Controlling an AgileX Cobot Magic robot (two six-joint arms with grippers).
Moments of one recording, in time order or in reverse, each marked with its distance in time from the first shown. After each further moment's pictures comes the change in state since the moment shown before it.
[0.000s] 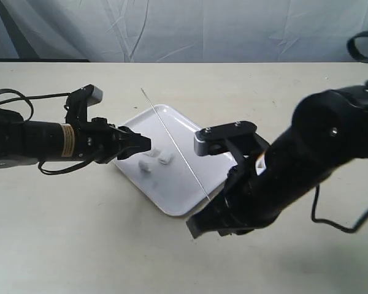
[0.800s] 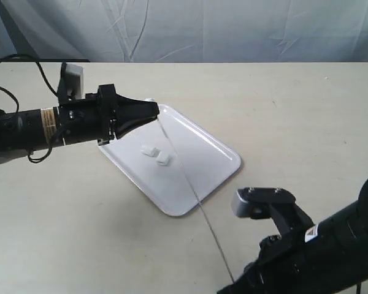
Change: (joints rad) left arm 0.094 0.005 0.000 0.002 -0.522 -0.318; right arm 0.000 -0.171 0.395 0.584 -0.109 -0.362
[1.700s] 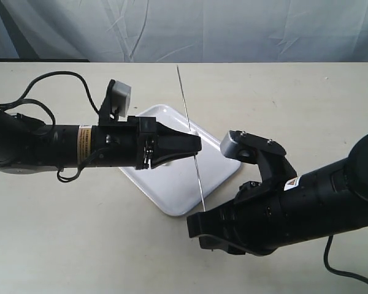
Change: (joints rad) left arm -0.210 0.000 0.000 0.072 -0.002 0.000; right arm 0.000 0.004 -0.142 0.053 -0.136 0.067
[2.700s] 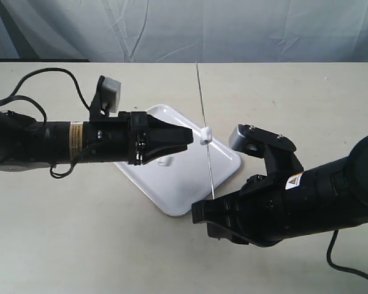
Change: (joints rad) left arm 0.046 0.000 0.000 0.010 0.002 0.009; right arm 0.000 0.000 0.000 -0.141 -0.068 0.190
